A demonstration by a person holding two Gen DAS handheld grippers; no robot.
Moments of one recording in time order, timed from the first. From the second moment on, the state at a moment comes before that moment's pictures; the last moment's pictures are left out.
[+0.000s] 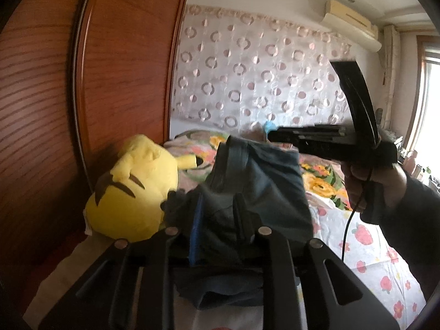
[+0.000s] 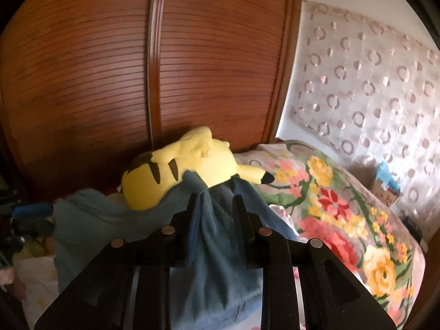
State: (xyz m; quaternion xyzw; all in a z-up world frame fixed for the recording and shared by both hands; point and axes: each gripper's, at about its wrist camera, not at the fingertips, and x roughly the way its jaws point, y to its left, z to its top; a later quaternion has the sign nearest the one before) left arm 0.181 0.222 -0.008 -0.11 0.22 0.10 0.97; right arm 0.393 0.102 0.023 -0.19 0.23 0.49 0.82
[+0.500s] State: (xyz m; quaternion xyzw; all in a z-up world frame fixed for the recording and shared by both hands) left arm 0.217 0.207 -0.026 -0.09 0.30 0.05 0.95; right arm 0.393 0.068 -0.002 -0.14 0.29 0.49 0.81
